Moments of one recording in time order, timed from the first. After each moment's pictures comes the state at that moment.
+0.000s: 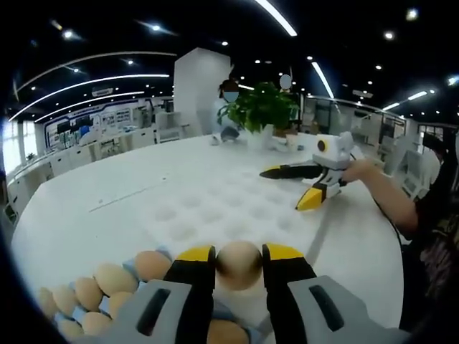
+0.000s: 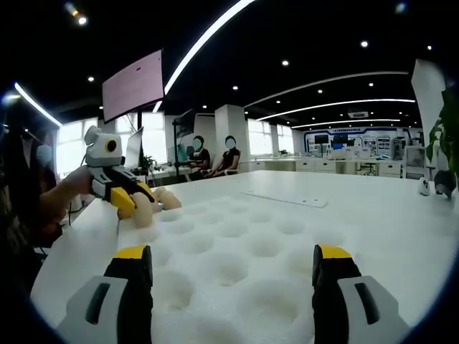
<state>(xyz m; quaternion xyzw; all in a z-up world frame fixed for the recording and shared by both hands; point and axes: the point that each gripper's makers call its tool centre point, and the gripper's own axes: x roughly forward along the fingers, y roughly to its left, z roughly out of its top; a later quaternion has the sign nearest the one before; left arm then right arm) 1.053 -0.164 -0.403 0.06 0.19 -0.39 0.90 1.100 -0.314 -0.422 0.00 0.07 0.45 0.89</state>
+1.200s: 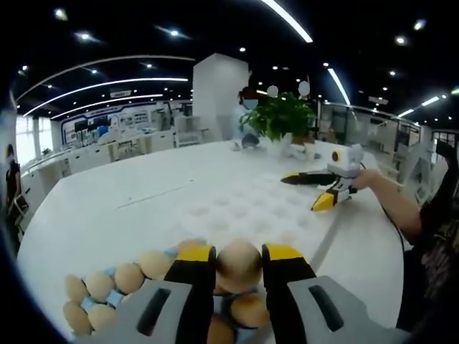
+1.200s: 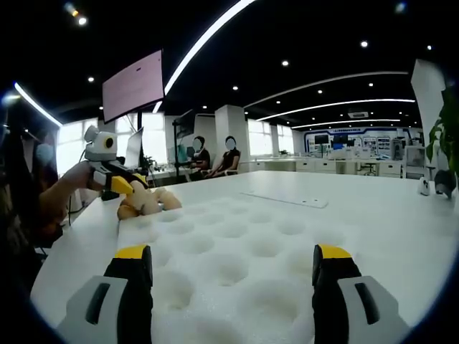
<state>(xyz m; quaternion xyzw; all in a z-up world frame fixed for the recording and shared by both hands) 1.057 -0.103 -0.386 0.04 0.17 -0.33 0.93 1.099 -0.314 -0.421 0.00 0.06 0.45 0.89</state>
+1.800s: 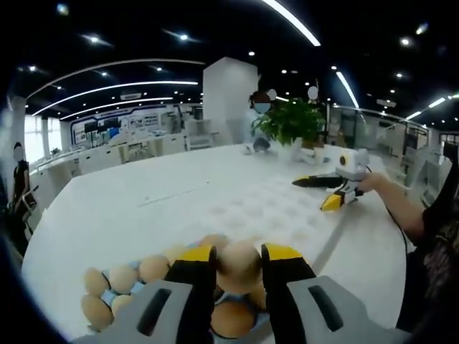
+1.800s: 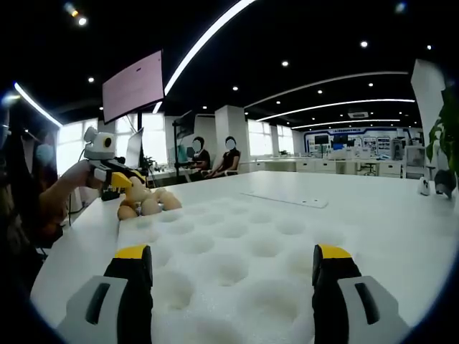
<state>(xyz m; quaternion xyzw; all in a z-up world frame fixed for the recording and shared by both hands) 1.055 -0.076 -0.377 0.04 0.17 -0.31 0.94 1.101 -0.315 -0.420 0.00 0.06 0.45 0.89</state>
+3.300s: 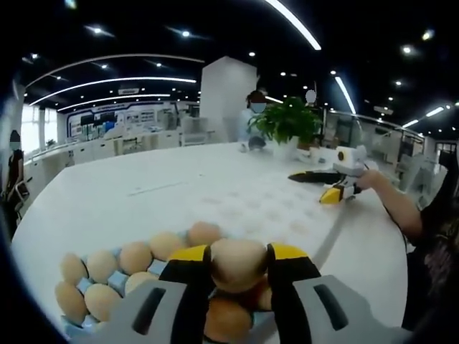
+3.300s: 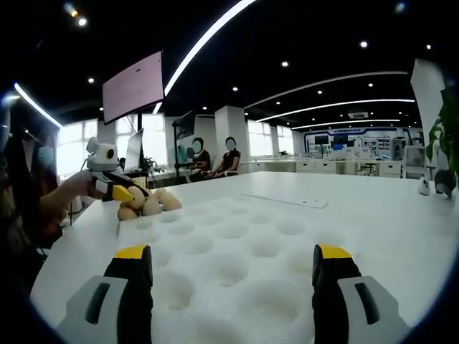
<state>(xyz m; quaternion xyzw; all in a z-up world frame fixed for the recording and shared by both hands) 1.059 -0.088 -0.405 0.02 0.17 -0.32 0.93 1.101 -0.314 -0.420 0.00 0.06 0.45 0.89</state>
